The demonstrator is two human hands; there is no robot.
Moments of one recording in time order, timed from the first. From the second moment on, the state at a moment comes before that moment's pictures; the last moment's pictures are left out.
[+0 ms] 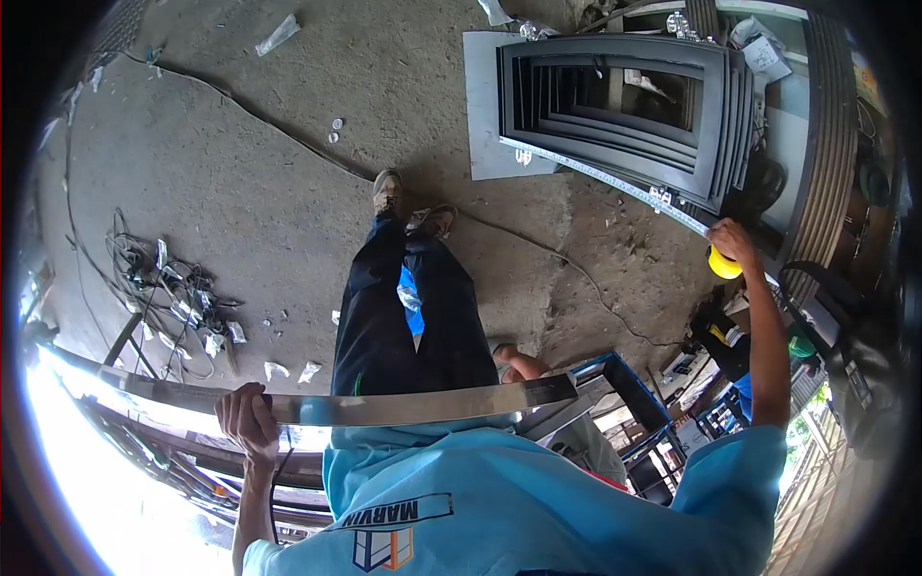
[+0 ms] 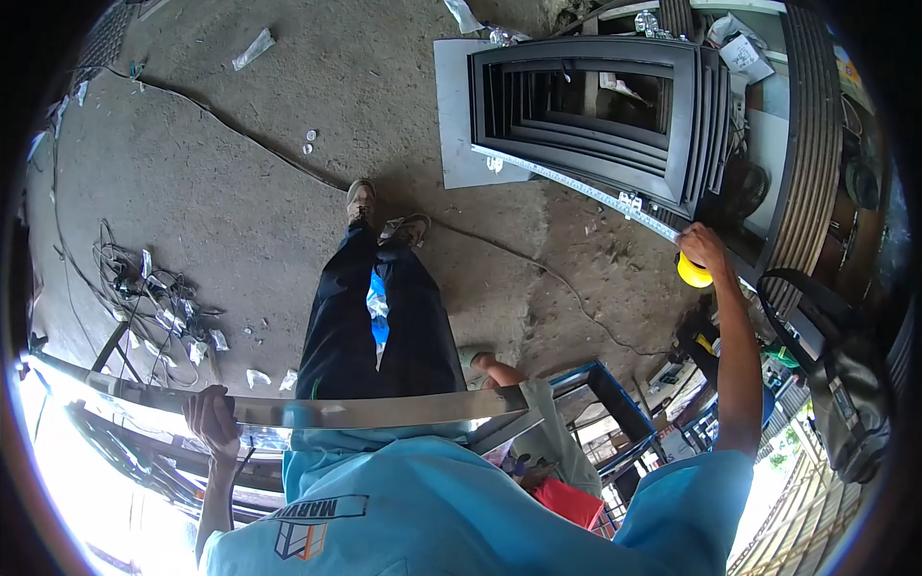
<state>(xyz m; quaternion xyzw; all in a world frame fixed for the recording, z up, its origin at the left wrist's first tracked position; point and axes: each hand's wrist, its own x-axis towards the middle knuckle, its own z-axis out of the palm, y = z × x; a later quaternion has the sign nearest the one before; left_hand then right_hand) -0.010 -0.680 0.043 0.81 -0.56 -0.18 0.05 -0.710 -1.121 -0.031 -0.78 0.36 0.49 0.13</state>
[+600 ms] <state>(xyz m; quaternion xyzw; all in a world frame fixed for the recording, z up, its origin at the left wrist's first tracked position) 0.007 -0.647 0.029 0.80 -0.57 -0.20 0.01 -0.688 -1.157 -0.014 -0.57 0.61 0.55 0.08</state>
